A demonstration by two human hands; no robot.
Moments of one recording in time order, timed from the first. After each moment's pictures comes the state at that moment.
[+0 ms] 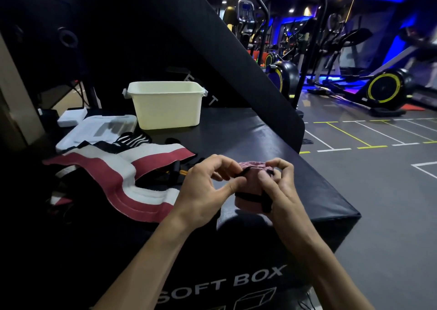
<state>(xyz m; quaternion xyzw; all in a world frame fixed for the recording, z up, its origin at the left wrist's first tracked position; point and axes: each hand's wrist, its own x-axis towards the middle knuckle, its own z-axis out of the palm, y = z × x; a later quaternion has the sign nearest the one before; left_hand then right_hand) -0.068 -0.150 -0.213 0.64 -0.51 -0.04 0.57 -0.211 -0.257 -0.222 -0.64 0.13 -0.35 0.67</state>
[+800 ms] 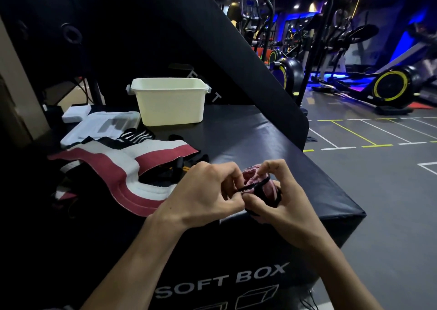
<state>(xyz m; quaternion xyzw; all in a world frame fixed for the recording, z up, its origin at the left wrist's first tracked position) -0.068 -0.132 -0.195 0.69 -0.61 0.01 0.39 -0.222 -0.258 -0.216 -0.82 0.12 -0.31 0.47</state>
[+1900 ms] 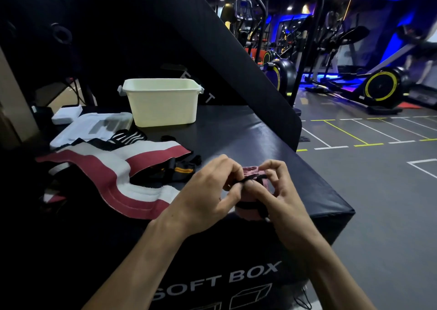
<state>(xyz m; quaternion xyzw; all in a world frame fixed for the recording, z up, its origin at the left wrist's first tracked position) -0.075 -0.152 -0.214 0.64 -0.63 0.06 0.42 -0.220 -0.262 -0.225 -0.65 0.14 -0.34 0.67</state>
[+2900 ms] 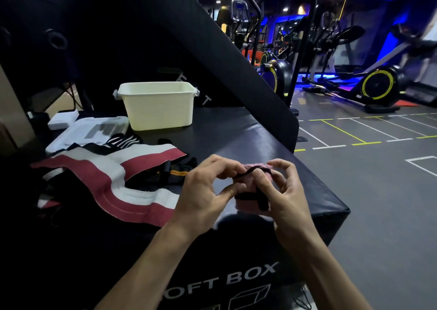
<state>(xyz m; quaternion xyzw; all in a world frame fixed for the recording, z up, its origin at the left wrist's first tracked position) -0.090 -0.160 -0.214 0.62 -0.56 0.07 0.55 -0.225 -0.257 -0.215 -0.56 0.20 -0.41 0.69</state>
